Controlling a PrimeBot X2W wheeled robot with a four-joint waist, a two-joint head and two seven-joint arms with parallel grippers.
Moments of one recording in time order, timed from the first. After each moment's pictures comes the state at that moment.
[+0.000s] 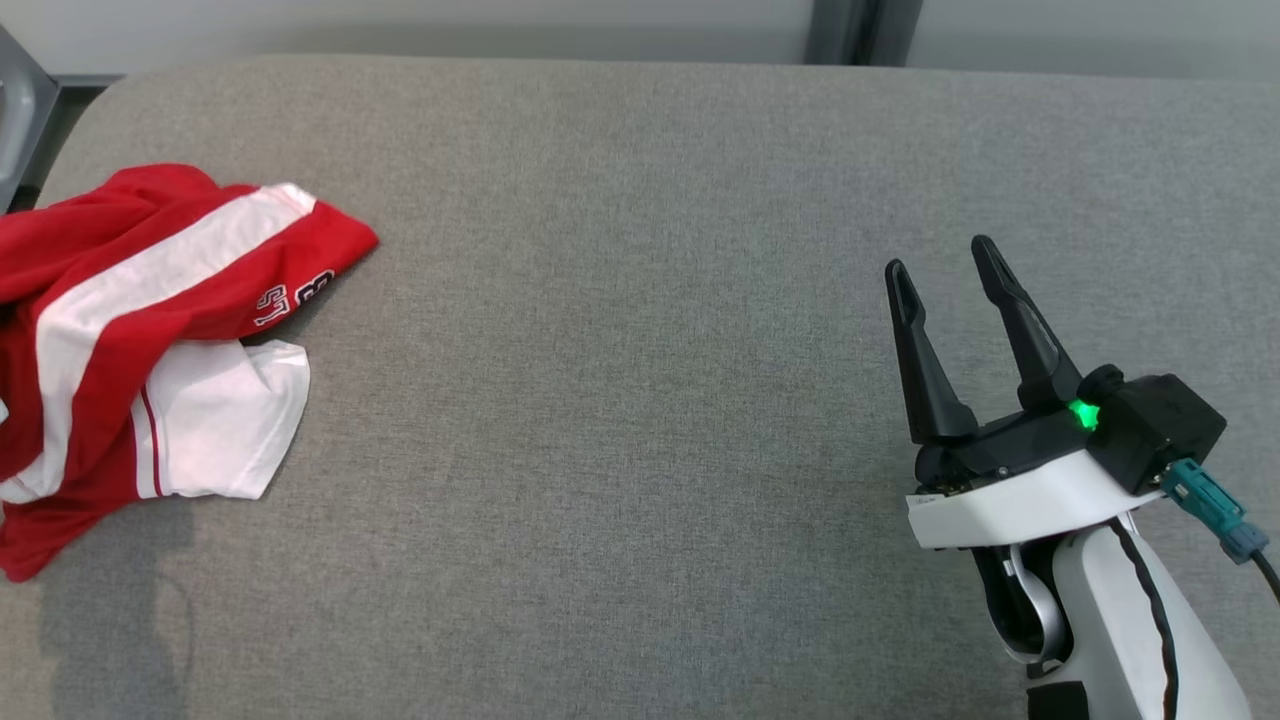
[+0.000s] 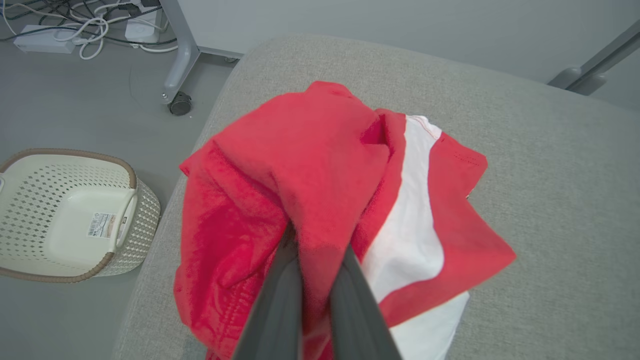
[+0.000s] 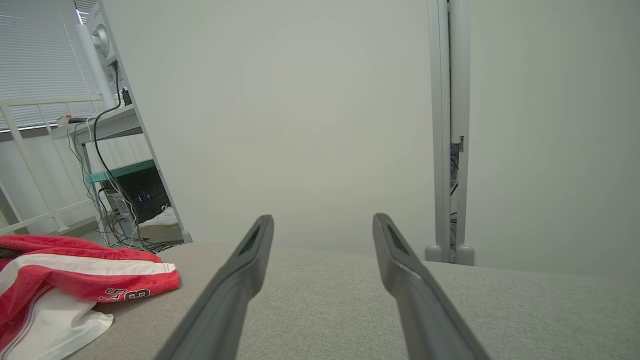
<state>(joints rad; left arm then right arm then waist) -0.83 0.70 -0.57 0.87 -1.06 -0.13 0.35 -0.34 -0.05 0.21 0.11 0.24 0.13 -0.26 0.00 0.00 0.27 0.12</state>
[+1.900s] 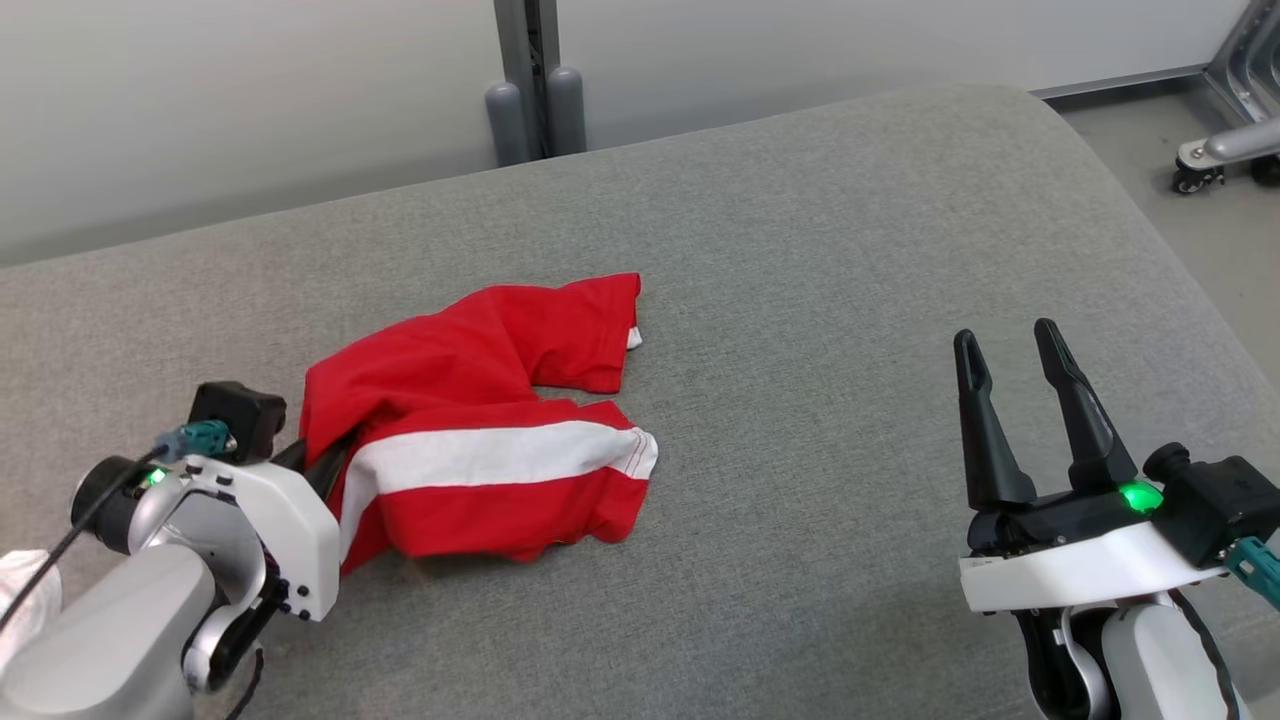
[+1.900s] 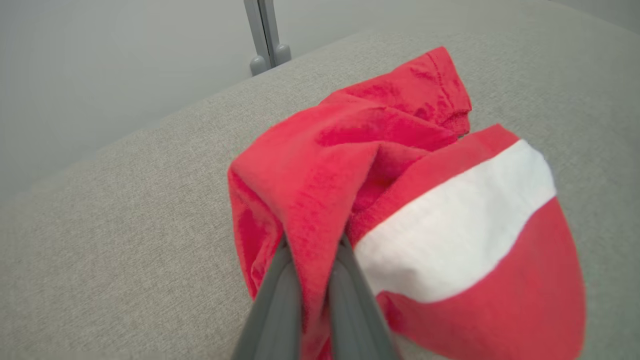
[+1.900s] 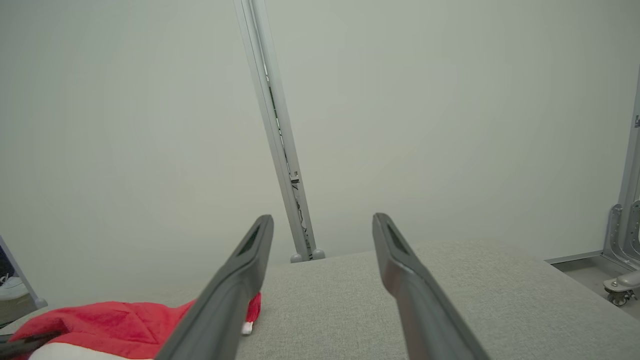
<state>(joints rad) -0.58 0.61 -0.91 0.41 -0.86 0.07 0.03 -0.18 -0.05 0.13 0.05 0.32 0.13 -0.26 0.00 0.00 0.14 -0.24</state>
